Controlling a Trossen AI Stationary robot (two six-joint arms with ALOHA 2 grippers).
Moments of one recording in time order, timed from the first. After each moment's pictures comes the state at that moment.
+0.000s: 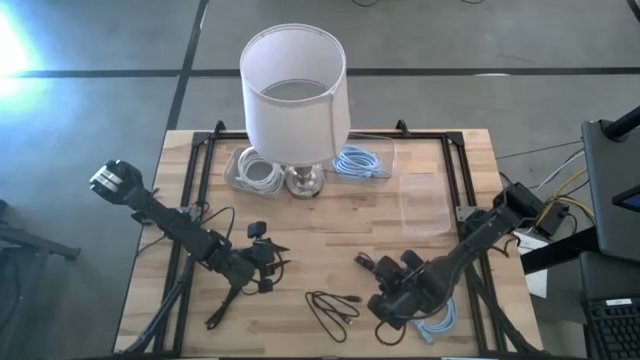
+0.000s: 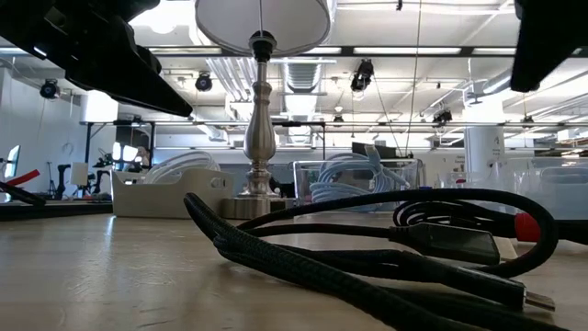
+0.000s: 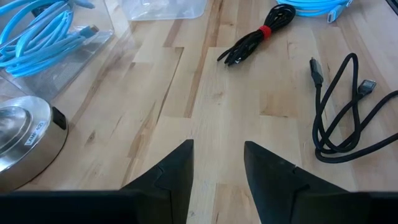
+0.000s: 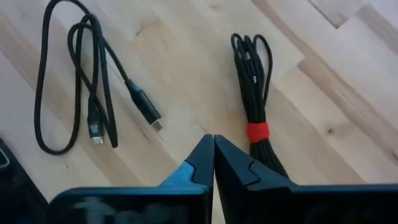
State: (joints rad) left arm -0.58 1.32 0.63 0.02 -0.67 -0.40; right arm 0.68 1.74 1.35 -0.99 0.37 1.41
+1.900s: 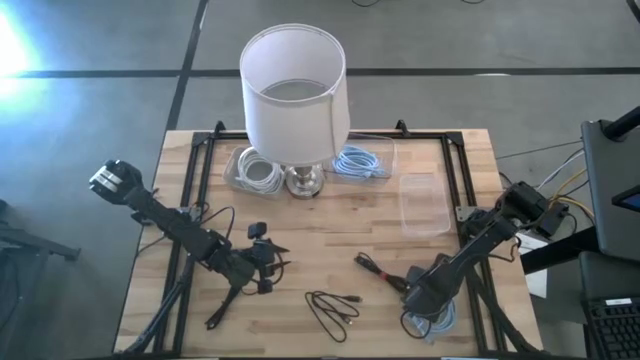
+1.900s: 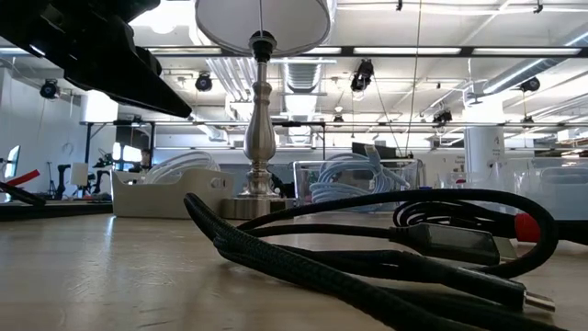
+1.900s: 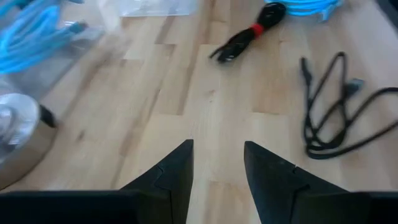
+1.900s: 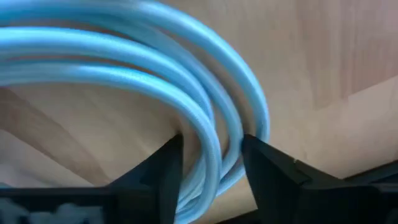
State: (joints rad) left arm -0.58 1.31 0.63 0.02 -0.63 -0.40; right arm 0.76 1.73 0.88 -0.93 -0.25 1.25
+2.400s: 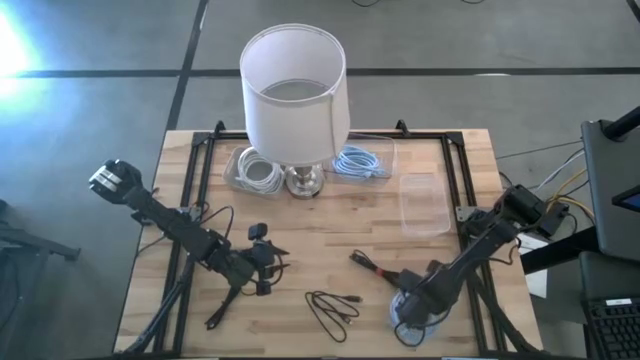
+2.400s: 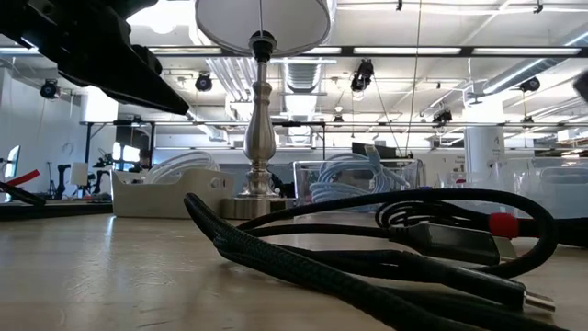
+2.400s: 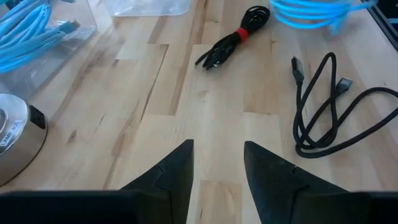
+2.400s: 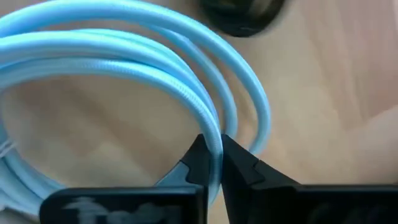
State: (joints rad) left arm -0.58 1.31 0.63 0.03 -0.61 -0.40; right arm 0.77 1.74 1.07 -0.95 -0.13 1.38
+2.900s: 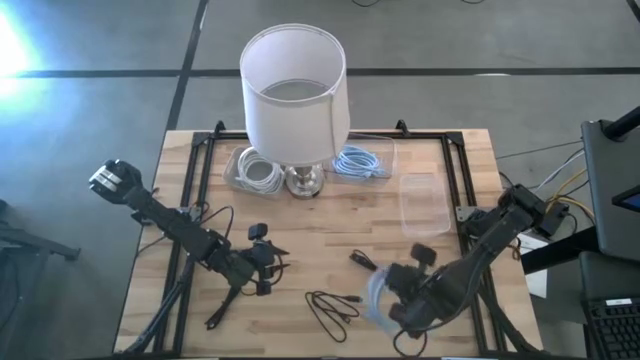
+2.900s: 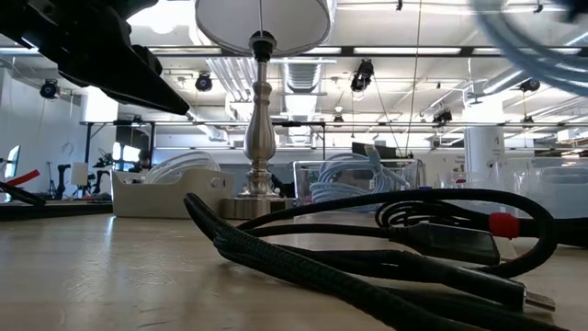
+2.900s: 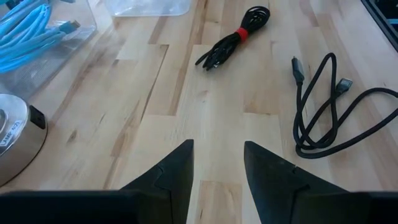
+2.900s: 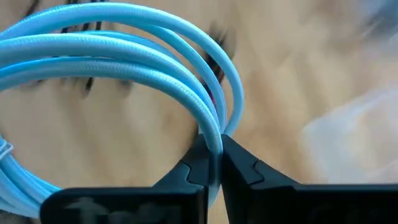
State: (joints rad) left arm -0.58 1.31 0.63 0.03 -0.61 -0.40; right arm 0.74 1.74 1.57 -1.36 0.42 1.15
